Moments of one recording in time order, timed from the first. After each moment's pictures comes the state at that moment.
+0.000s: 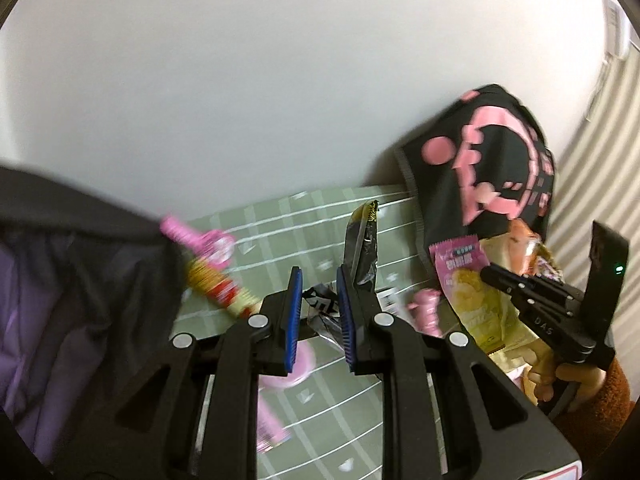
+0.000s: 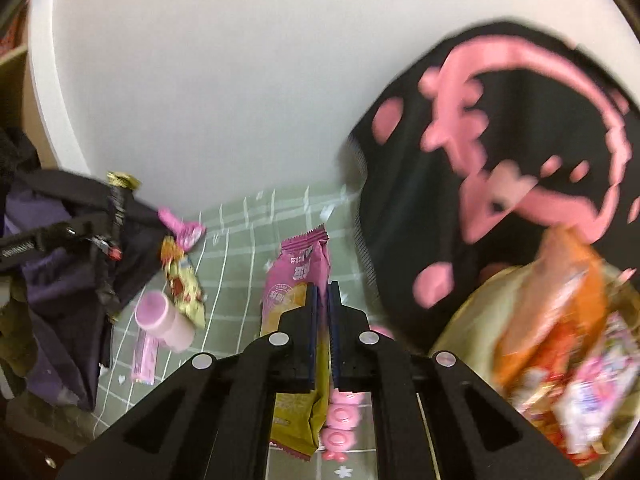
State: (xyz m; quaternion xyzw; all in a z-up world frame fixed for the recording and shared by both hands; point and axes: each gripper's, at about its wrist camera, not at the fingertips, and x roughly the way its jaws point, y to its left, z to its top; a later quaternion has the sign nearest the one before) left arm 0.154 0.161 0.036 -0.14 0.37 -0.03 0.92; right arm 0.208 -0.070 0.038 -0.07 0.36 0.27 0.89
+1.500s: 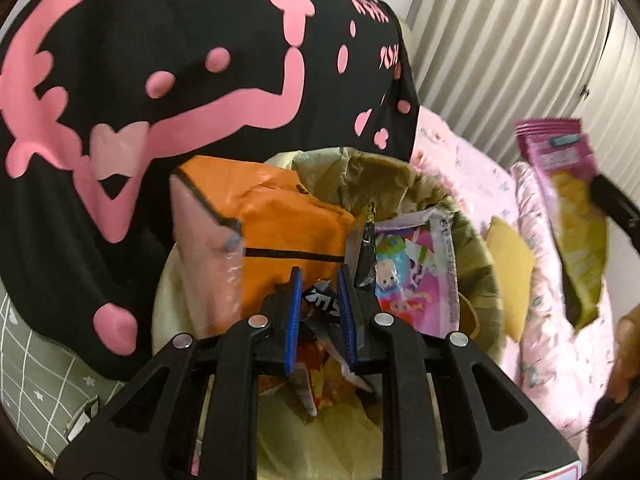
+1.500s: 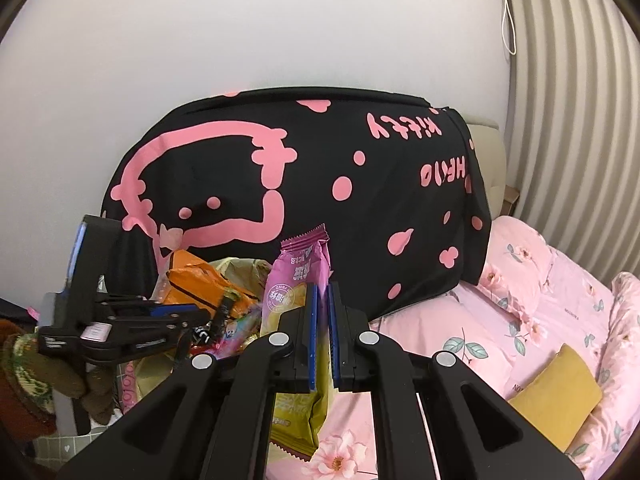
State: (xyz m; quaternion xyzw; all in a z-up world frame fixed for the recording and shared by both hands) left arm 0.302 -0.185 -0.016 0.03 0.44 -0.31 0.84; right arm 0.166 -0.335 0.097 0.01 0.29 -0.03 0.96
